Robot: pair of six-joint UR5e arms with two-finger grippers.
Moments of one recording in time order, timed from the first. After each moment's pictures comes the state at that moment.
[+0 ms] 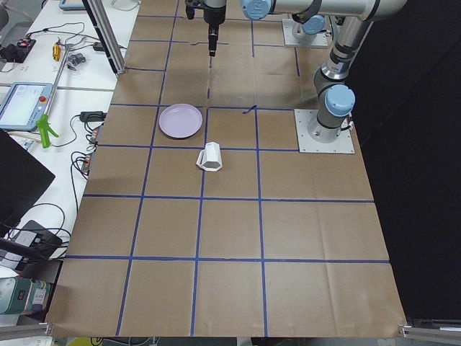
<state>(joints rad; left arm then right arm) -1.52 -1.56 -1.55 -1.53 1.54 0.06 1.47 -1.48 1.43 -1.44 -1.60 -0.06</state>
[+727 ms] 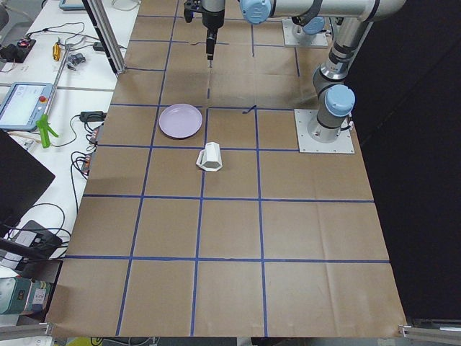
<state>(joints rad) -1.45 -1.56 -1.56 -1.53 1.54 0.21 1.47 -1.48 1.43 -1.44 -1.60 -0.06</state>
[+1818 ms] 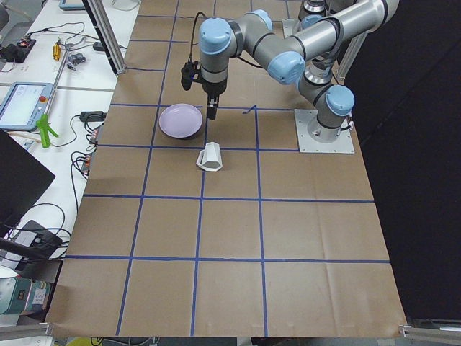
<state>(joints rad) -0.88 -1.64 -1.58 -1.58 1.38 0.83 1.47 -1.48 1.43 -1.44 -1.60 -0.06</state>
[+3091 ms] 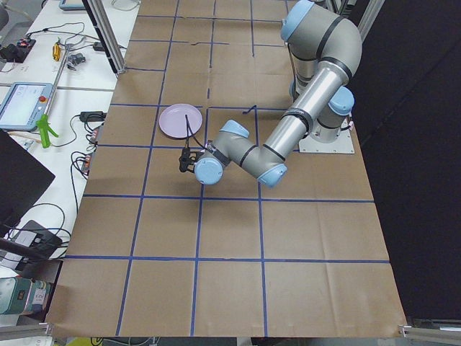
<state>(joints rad) -0.71 -2.07 -1.58 -1.59 1.08 1.13 1.47 -1.48 1.43 -1.44 -1.60 -0.06</state>
